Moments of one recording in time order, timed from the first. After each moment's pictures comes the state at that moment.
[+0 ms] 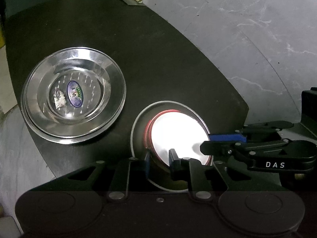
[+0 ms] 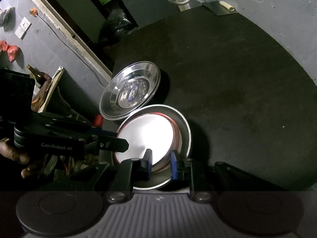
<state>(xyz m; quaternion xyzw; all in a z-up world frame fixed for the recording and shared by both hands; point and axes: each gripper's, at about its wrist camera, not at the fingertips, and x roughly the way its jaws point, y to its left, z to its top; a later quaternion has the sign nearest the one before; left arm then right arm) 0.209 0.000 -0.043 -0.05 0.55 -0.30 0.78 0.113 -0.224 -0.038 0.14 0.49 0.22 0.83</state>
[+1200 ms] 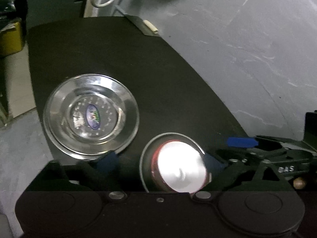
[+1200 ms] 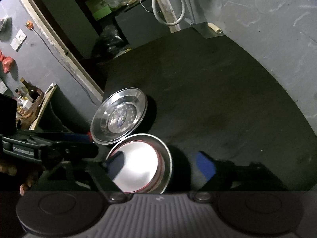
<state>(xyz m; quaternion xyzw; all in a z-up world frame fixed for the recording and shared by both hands) 0.204 0.015 -0.013 -0.09 0.49 -0.24 0.83 0.120 -0.246 -0.015 0.13 0.45 0.18 0.86</state>
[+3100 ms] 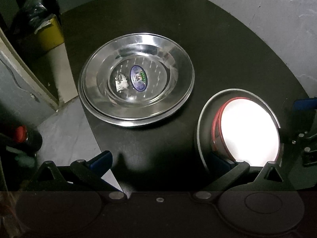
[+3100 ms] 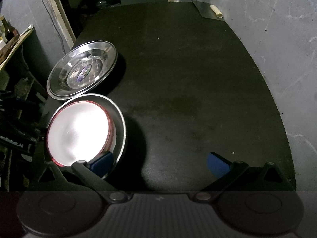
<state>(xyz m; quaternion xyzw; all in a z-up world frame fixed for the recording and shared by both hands) 0.205 -0.007 -0.064 0.05 0.57 -0.09 0.82 0.146 -0.223 -0.057 -0.05 0.52 0.14 0.84</state>
